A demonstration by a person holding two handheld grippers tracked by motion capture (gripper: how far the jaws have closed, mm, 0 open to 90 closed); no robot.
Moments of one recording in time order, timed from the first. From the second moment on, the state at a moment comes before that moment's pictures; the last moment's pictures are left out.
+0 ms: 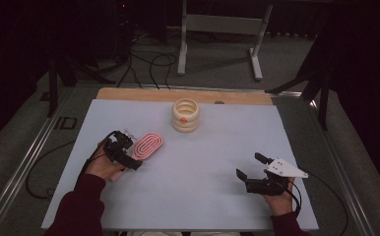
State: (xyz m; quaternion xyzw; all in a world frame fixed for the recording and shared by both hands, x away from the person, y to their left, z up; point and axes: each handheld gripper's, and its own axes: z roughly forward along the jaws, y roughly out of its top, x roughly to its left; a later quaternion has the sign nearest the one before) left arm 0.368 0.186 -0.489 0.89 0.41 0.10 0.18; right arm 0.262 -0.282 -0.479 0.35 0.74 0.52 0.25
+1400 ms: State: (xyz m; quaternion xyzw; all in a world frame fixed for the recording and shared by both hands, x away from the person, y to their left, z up) left arm 0.371 0.178 -0.491 0.89 0.42 0.06 0.13; right arm 0.263 -0.282 -0.479 0.35 0.74 0.51 0.25
